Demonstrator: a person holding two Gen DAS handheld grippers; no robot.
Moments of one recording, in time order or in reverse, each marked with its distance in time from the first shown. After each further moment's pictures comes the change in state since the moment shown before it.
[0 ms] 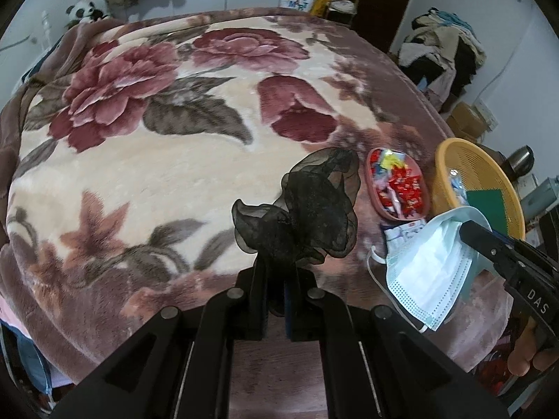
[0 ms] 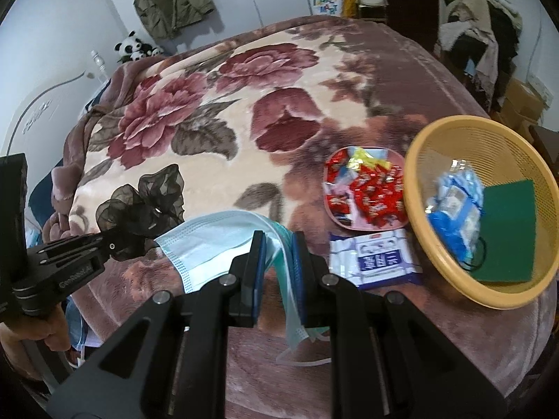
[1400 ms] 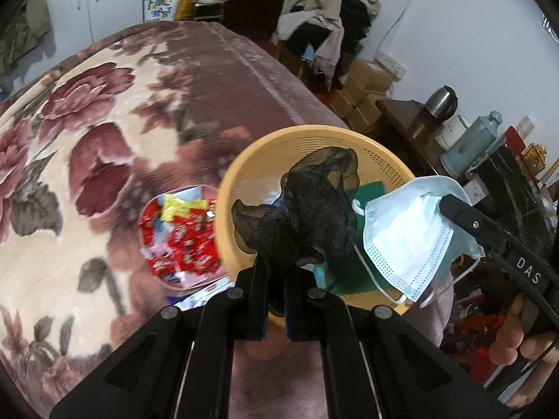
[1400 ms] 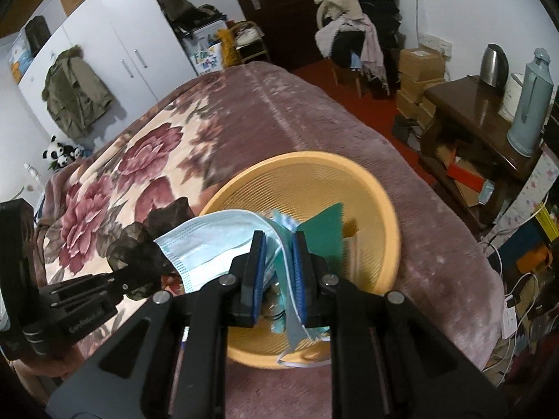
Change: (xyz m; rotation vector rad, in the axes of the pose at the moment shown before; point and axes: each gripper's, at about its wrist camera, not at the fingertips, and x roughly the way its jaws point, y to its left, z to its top) left arm 0.045 -0.283 0.061 0.305 0.046 -0.266; right arm -0.090 -0.227 0.022 0.347 -0.180 -0.188
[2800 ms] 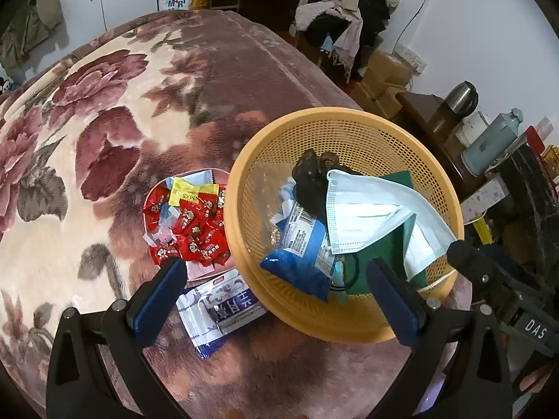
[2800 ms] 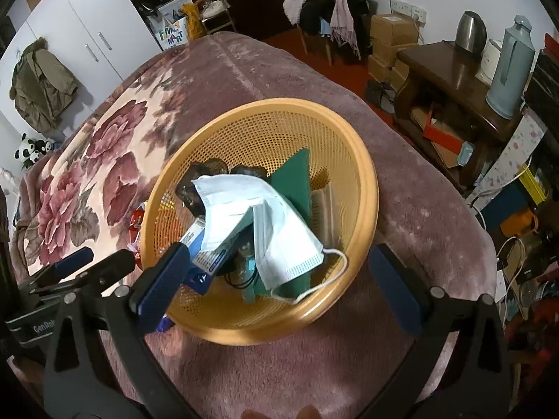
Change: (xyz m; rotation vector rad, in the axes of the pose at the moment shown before) left arm 0.030 0.004 -0.008 -0.031 0.032 0.075; right arm 0.019 -0.019 -0.028 0.062 0.134 -0.103
